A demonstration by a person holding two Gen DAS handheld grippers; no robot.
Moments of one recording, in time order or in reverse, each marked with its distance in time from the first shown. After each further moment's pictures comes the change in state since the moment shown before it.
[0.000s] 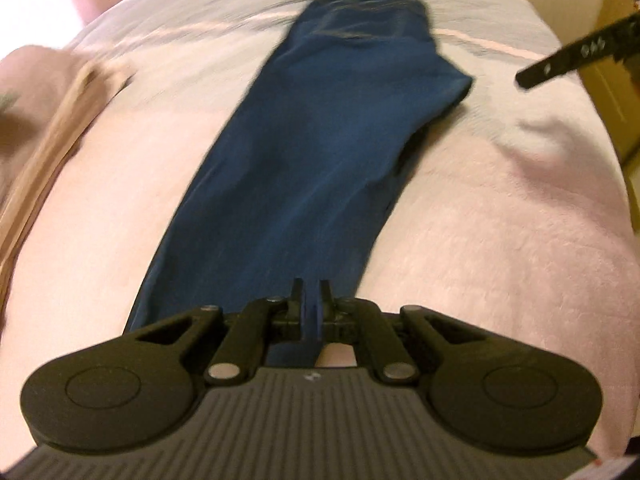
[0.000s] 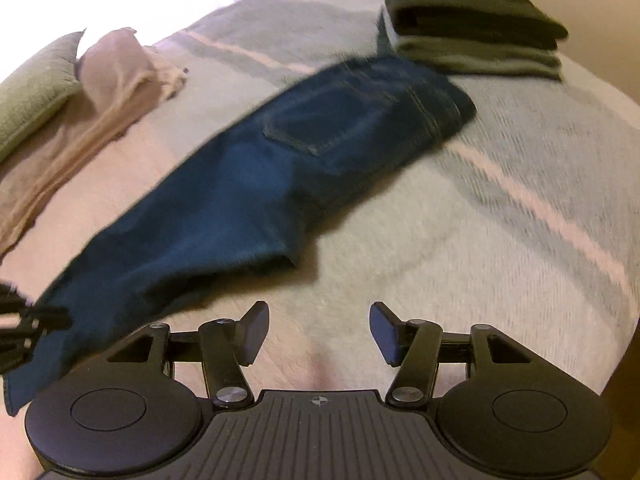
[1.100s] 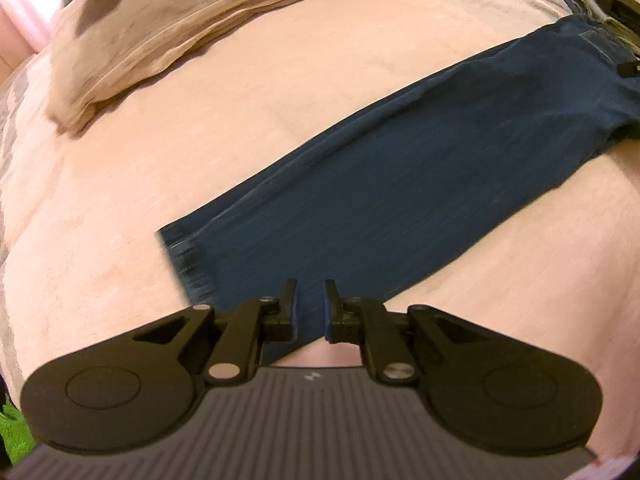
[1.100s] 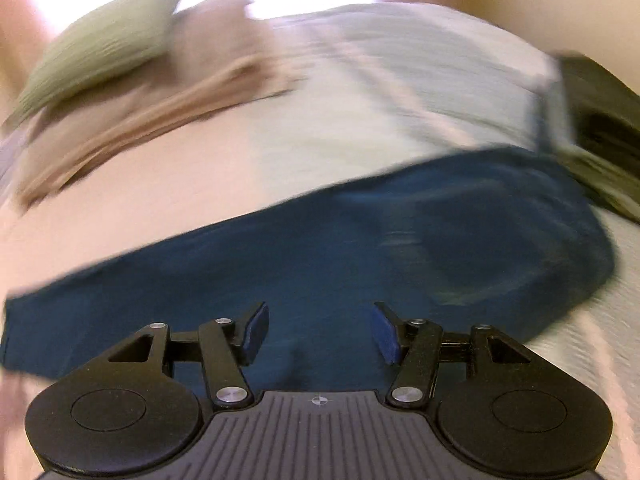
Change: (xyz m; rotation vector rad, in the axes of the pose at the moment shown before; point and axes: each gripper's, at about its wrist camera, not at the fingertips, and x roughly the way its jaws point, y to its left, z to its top) left arm -0.084 0.108 -0.175 -0.611 0.154 0.311; right arm 0.087 0.061 0.078 -0.420 0.013 0.210
